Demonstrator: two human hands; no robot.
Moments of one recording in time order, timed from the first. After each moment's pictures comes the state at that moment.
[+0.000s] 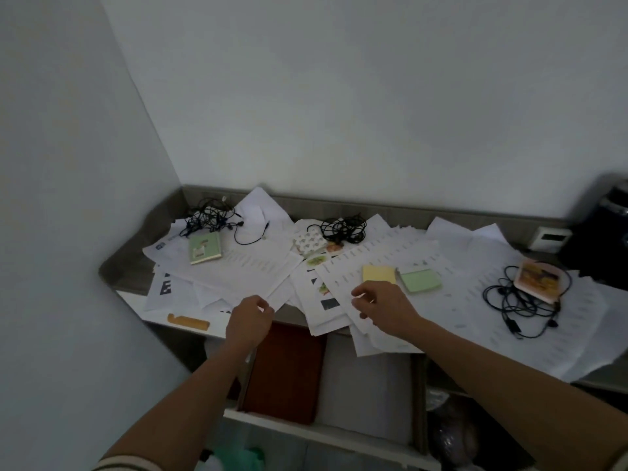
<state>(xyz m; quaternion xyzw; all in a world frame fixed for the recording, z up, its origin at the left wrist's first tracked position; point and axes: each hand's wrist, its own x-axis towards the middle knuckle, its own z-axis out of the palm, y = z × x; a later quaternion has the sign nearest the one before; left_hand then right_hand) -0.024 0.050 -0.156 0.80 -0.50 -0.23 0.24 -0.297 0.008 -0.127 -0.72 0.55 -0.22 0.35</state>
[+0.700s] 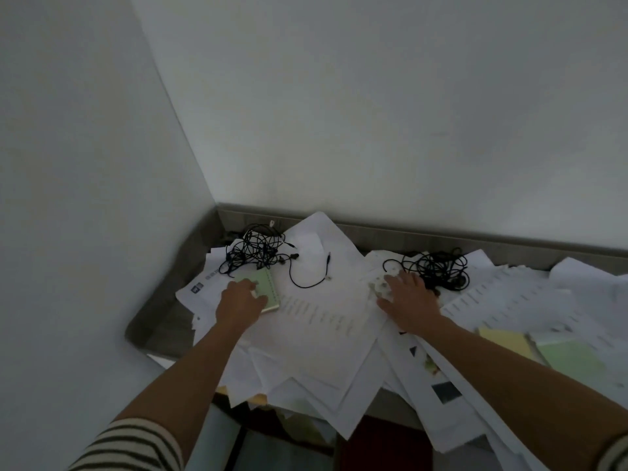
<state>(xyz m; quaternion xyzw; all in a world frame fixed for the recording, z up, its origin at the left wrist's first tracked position) 0.201 -0.138 -0.154 0.83 -0.50 -0.20 0.16 -0.128 -0.187 -0.177 -0.75 0.64 -0.01 0.14</state>
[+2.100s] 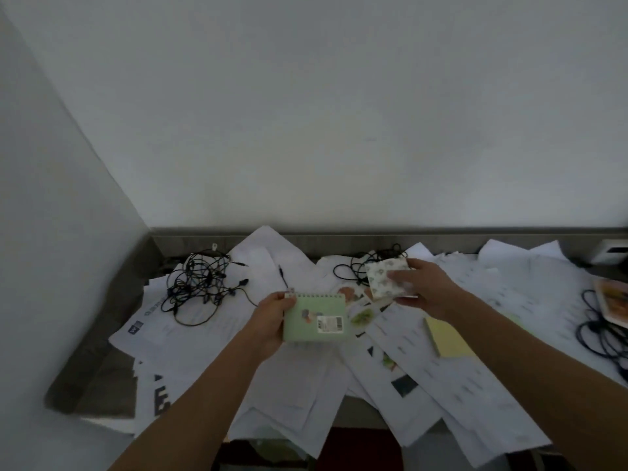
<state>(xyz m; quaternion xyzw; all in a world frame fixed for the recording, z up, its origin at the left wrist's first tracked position) 0.067 -0.155 -0.139 0.57 -0.26 -0.66 0.41 -0.212 -0.178 -0.109 -0.32 0.62 -0.40 0.60</state>
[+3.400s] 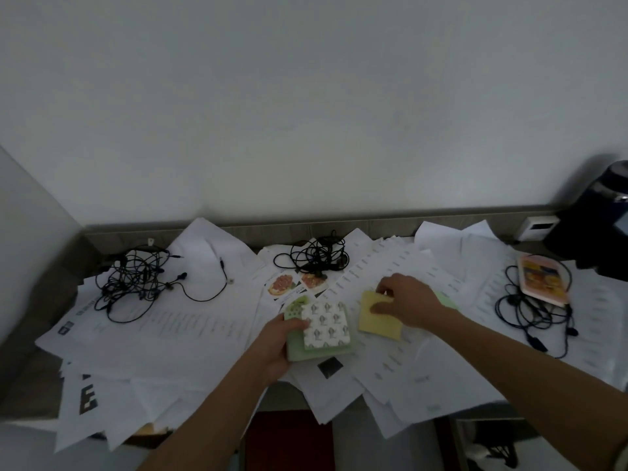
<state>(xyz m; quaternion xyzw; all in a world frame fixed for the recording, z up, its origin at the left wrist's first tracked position) -0.058 -0.105 -0.173 0.48 -0.21 -0.78 0.36 -0.326 -0.137 -0.156 -0.69 0.69 -0.04 0.21</state>
